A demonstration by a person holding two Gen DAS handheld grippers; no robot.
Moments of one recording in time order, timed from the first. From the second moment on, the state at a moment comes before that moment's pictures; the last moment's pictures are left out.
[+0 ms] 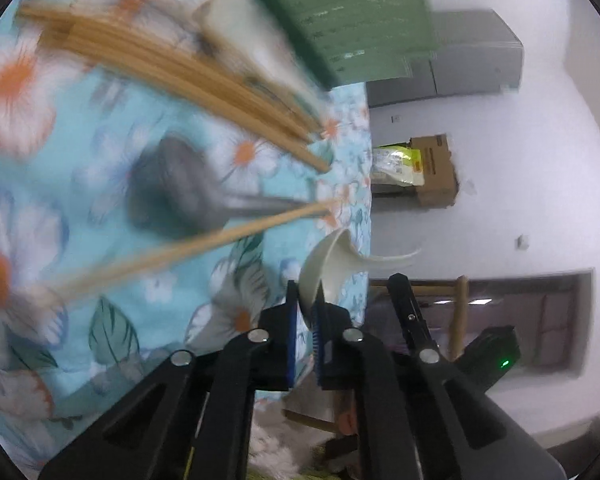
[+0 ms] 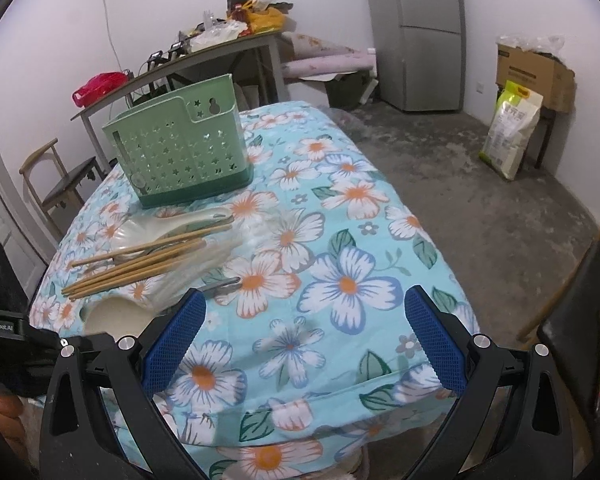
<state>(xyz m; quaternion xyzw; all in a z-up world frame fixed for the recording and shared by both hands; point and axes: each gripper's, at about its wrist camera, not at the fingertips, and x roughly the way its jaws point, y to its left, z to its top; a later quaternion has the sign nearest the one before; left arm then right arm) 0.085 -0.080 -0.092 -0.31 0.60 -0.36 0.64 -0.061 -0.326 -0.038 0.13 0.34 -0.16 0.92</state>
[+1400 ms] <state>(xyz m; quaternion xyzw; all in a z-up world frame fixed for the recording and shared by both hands) 0.082 0.052 0.050 -0.13 0.29 -0.21 0.93 0.030 -0.151 -0.065 -0.14 0.36 0.07 0.92</state>
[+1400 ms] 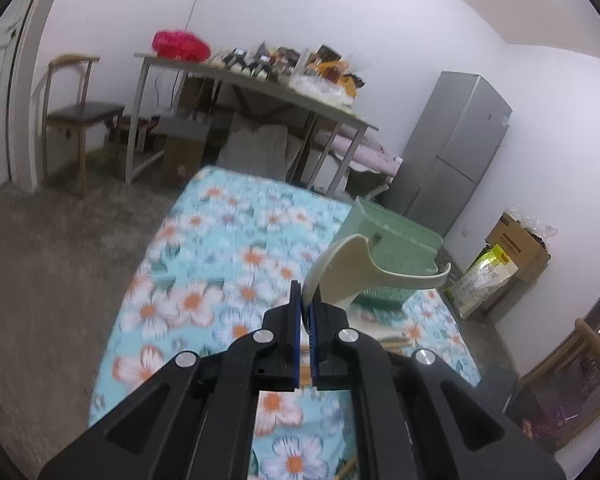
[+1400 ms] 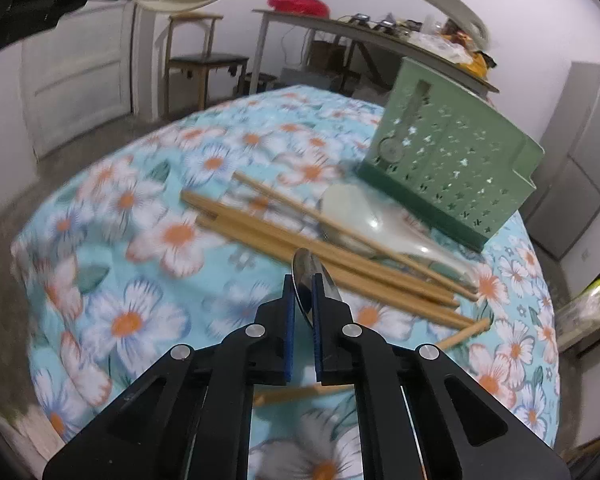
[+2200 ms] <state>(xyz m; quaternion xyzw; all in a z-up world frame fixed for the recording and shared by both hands) 0.151 -0.103 0.101 0.32 0.14 -0.12 0.93 0.021 -0.307 0.042 0.09 0.23 0.02 0.97</state>
